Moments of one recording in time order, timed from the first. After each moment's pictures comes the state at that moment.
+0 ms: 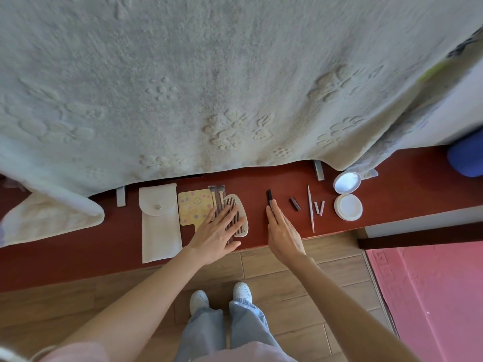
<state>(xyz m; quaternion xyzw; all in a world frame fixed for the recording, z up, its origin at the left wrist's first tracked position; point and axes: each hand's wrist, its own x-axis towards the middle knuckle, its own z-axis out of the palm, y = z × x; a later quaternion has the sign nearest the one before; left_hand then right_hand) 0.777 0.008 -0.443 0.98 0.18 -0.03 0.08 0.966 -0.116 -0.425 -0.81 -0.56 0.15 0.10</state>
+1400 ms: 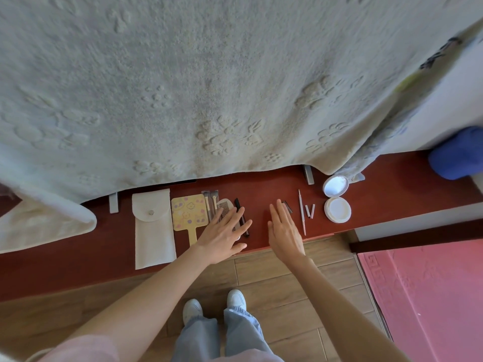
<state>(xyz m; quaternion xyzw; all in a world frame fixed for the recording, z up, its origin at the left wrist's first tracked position) 0.807 0.002 -0.429 0.98 0.15 -0.05 0.09 0.979 -0.115 -0.408 -0.84 -0.50 0.13 0.13</state>
